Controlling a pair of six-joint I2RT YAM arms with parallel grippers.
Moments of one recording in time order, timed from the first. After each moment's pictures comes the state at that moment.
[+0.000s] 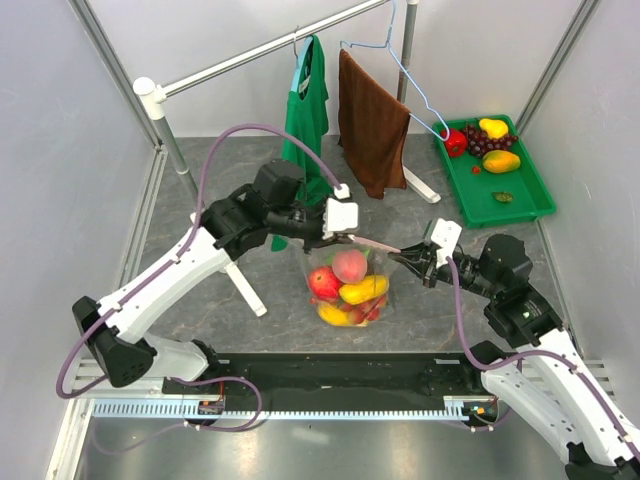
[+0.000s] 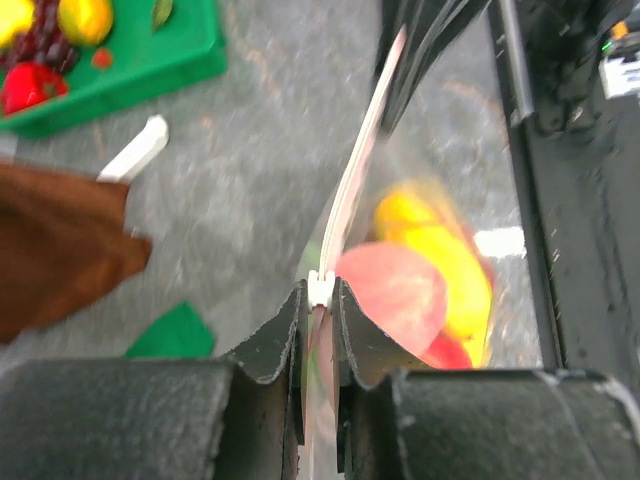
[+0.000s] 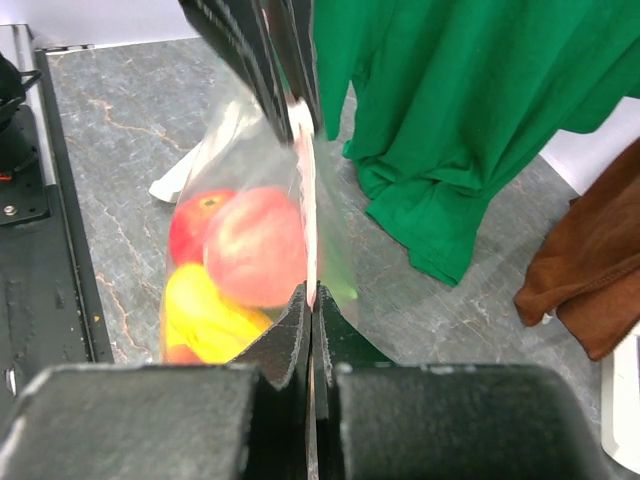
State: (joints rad) left arm -0.81 1.36 1.45 -0.63 0.58 0.63; right arm 0.47 0.61 0.74 -0.25 -0.62 -0.24
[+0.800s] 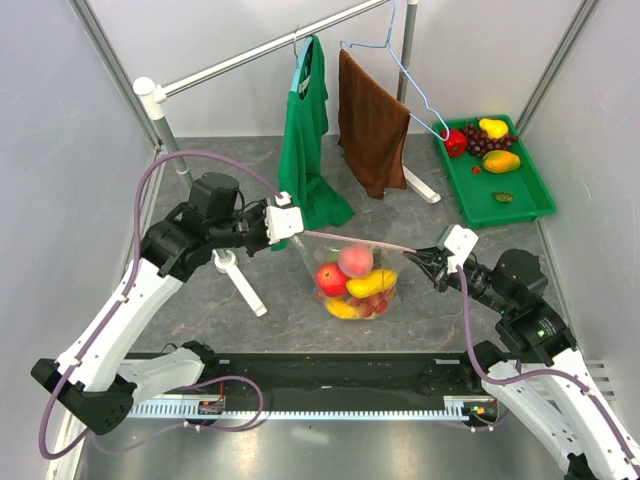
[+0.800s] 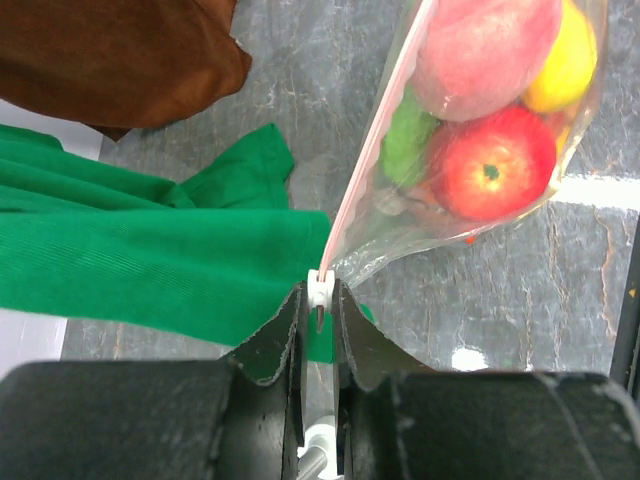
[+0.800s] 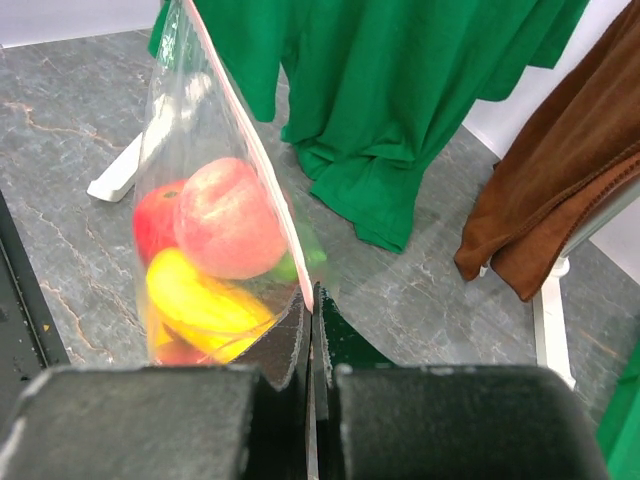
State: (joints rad) left arm -0.56 1.08 1.30 -0.82 0.42 0.78; right arm 0.47 0.49 0.74 -0.34 -0.44 -0.25
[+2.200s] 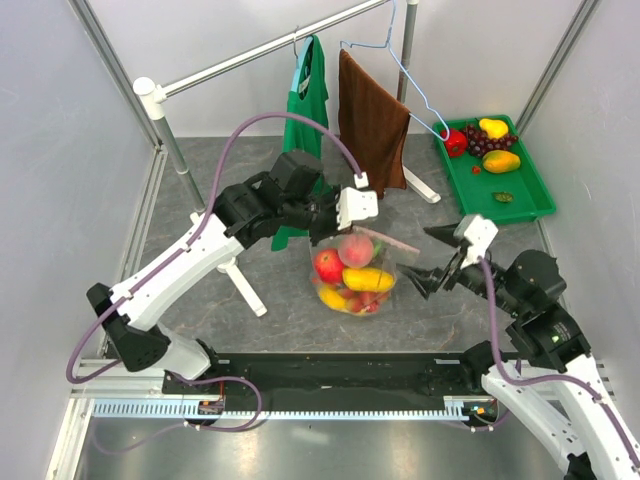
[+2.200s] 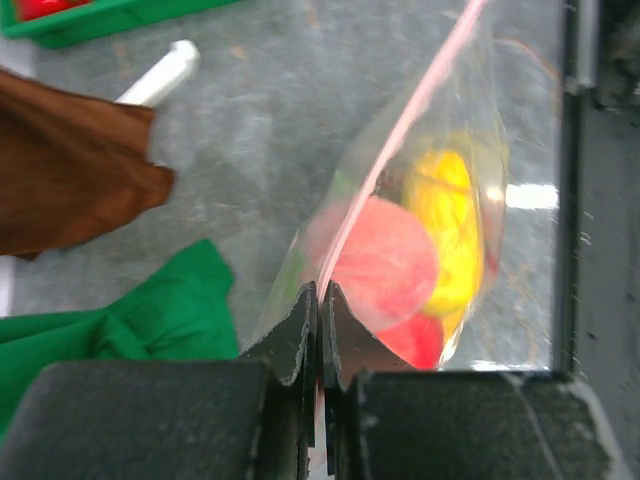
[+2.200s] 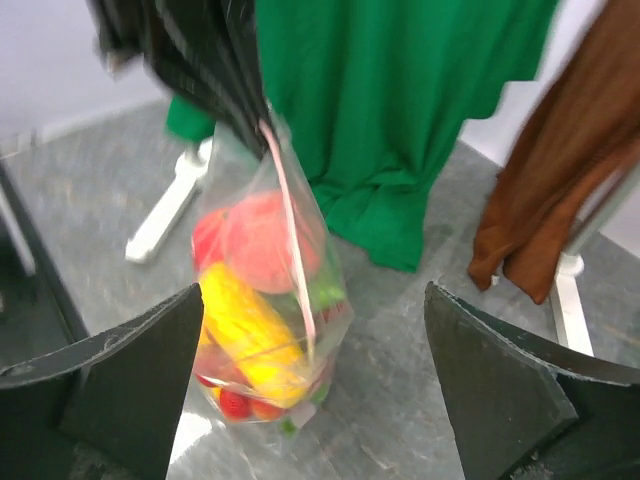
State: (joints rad) left arm -0.86 1.45 1.64 -0.84 0.38 0.60; right arm 0.47 0.49 0.82 -0.37 -0.43 -0.11
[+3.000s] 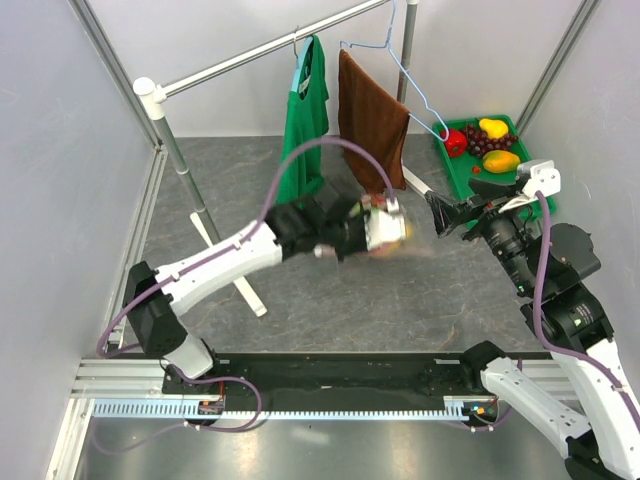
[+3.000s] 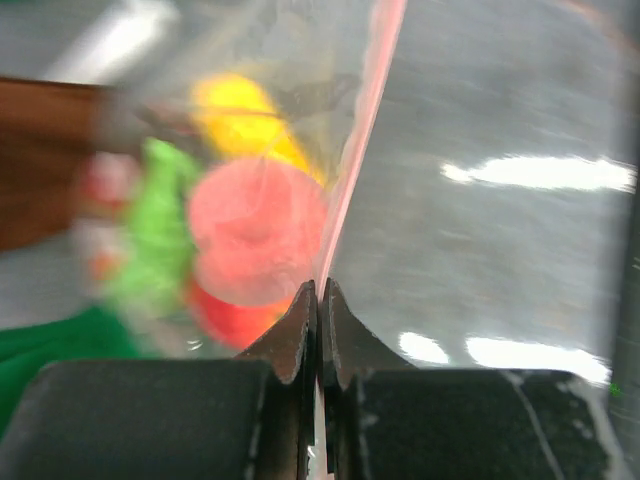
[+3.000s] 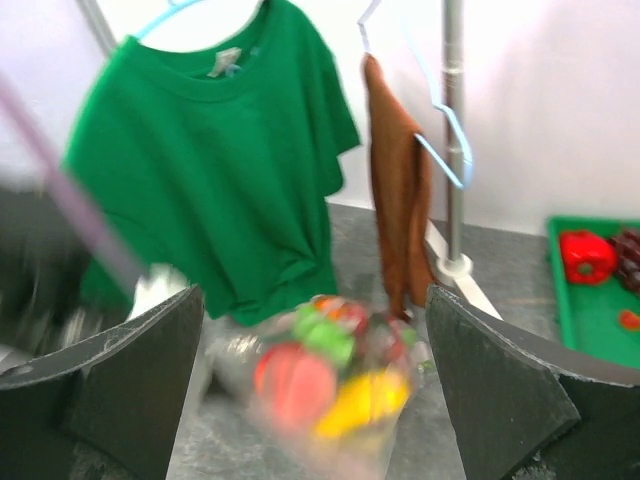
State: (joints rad) left arm -0.91 1.61 1.56 -0.61 0.24 0.57; right arm 0.47 0.67 1.13 -0.33 0.04 0.18
